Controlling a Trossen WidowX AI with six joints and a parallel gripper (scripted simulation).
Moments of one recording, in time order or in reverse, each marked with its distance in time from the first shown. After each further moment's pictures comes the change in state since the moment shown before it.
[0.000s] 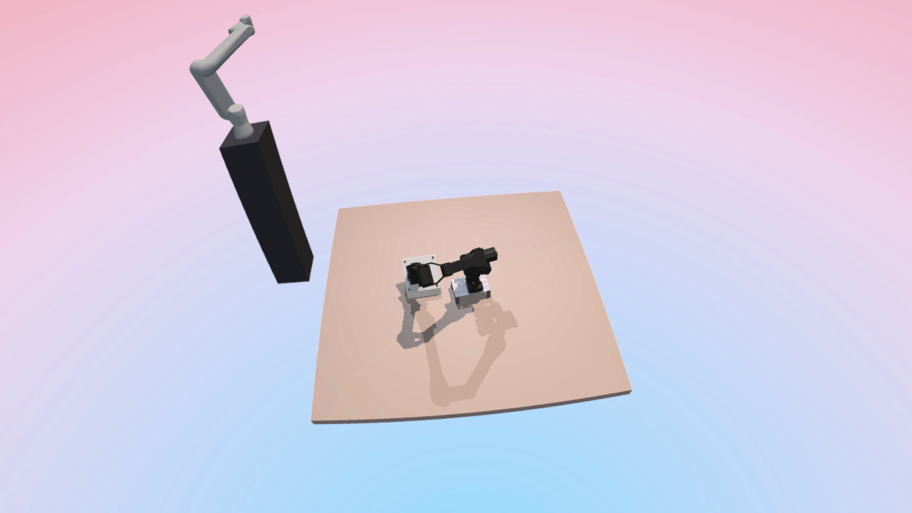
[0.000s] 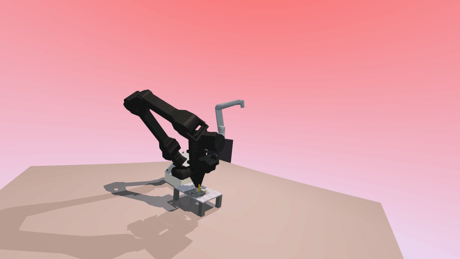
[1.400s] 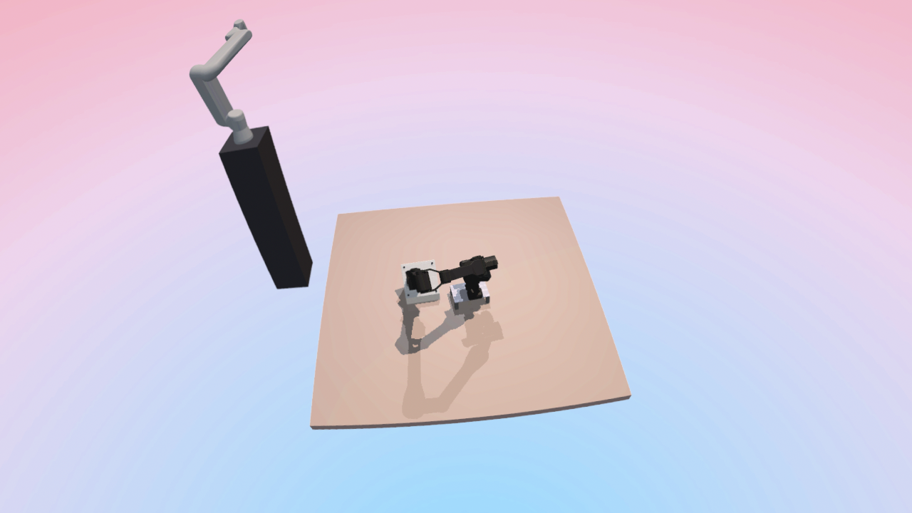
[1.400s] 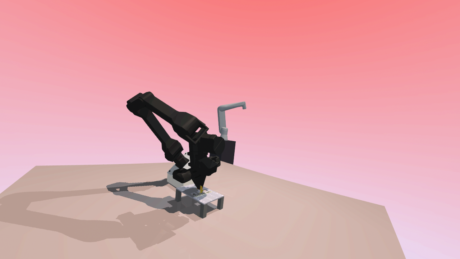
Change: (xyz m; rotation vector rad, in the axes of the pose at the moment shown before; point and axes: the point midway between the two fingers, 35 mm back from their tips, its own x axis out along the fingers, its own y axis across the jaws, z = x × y) arm 0.000 -0.003 0.001 -0.002 0.002 0.049
